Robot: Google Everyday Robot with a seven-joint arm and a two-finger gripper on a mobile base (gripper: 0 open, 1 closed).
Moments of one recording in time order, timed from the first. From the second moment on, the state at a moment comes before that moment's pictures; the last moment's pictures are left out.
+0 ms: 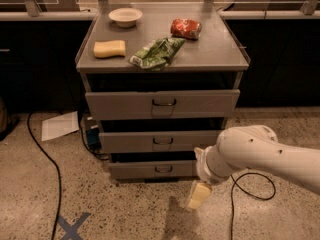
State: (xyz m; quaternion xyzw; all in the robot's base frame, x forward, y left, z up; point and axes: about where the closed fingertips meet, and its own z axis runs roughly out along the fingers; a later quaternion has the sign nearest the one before) arm 0.463 -0.116 0.607 -0.62 0.76 0.06 0.19
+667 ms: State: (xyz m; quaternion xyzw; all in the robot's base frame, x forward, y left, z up) arm 0.477 -0.113 0.556 -0.60 0.78 0.09 0.18
